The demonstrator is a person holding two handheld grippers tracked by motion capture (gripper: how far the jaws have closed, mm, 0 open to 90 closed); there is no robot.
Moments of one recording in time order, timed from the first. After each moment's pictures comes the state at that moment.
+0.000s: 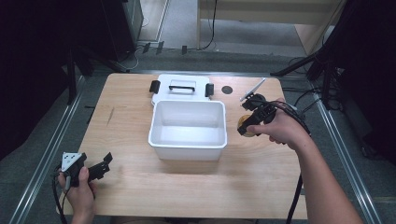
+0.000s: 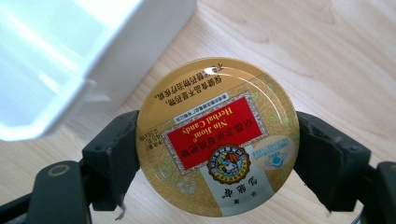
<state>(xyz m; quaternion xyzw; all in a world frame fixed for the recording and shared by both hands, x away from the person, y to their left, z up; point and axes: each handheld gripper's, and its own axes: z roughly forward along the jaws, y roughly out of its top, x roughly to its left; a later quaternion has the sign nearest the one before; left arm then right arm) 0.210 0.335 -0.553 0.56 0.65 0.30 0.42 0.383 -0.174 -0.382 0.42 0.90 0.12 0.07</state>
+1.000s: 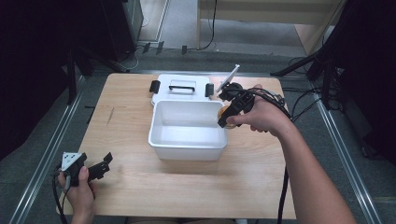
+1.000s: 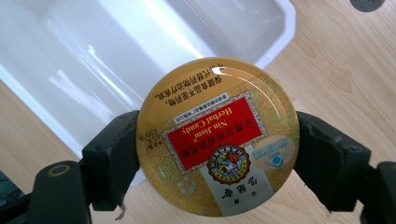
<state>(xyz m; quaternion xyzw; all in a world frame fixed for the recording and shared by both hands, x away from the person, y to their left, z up) 0.211 0.335 -0.552 0.56 0.65 0.29 0.42 0.388 -0.110 -0.351 0.36 0.92 0.12 0.06</state>
